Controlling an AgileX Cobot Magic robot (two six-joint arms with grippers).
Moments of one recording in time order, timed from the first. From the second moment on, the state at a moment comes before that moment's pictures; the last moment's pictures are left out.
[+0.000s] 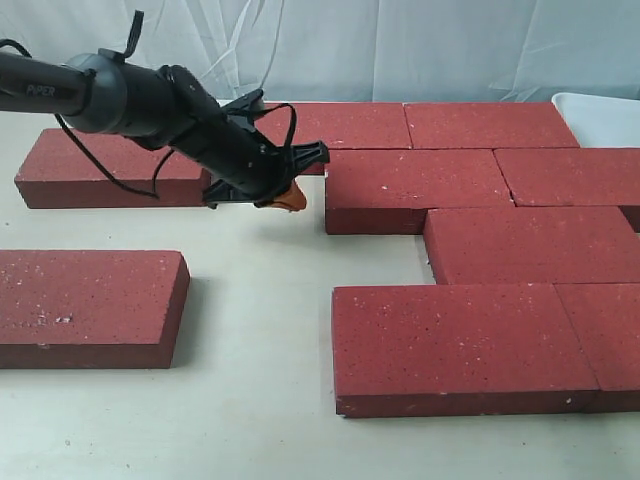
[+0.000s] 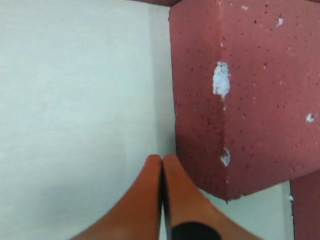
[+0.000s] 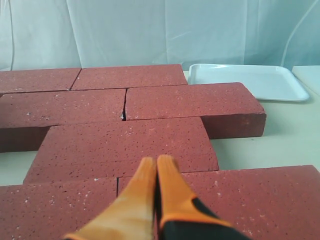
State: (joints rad) left arm -0.43 2.17 -1.46 -0.80 0.53 0.14; right arm -0.02 0.01 0.00 -0.02 0.31 0.06
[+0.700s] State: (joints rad) left arm -0.42 1.87 -1.46 -0.33 0.86 0.13; right arm -0.02 0.01 0.00 -0.02 0.31 0.06
